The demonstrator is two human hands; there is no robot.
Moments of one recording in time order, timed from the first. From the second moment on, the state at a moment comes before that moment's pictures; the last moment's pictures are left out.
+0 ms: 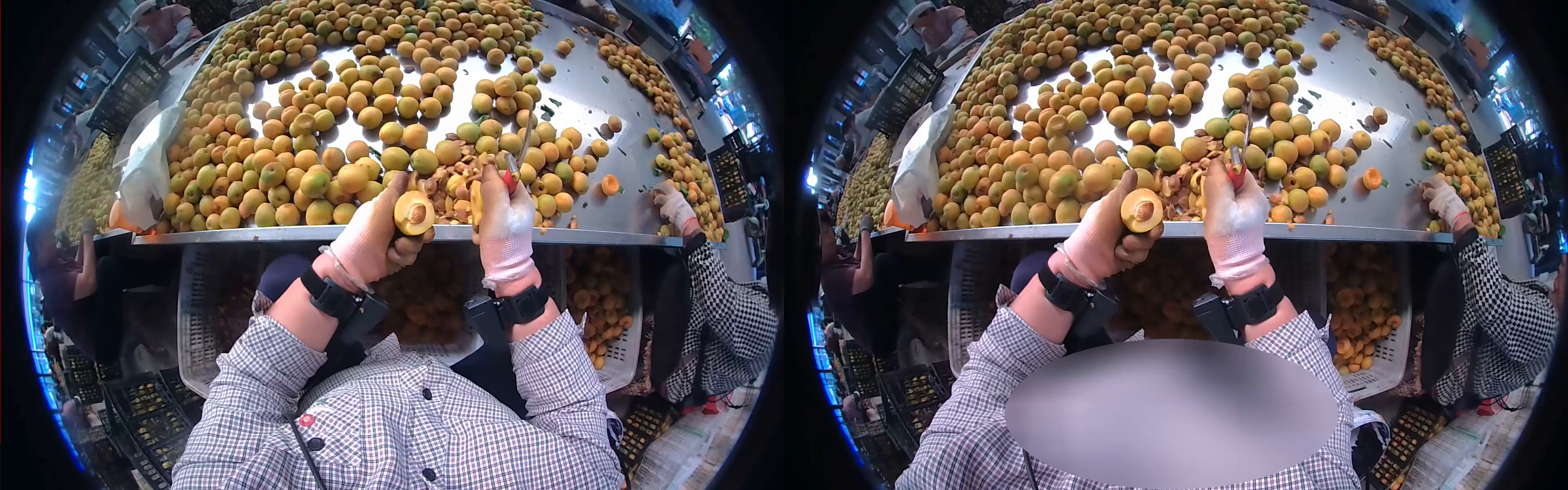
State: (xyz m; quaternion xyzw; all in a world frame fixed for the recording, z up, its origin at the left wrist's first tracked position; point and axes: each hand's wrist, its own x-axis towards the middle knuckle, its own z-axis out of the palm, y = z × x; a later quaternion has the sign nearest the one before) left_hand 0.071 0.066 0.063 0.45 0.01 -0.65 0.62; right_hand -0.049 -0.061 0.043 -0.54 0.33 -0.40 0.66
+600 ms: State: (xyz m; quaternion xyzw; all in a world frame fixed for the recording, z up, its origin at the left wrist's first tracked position) left_hand 0.040 0.059 0.057 0.50 -0.04 -0.52 0.69; right_hand -0.059 -0.084 0.043 -0.52 0.26 -0.36 0.73
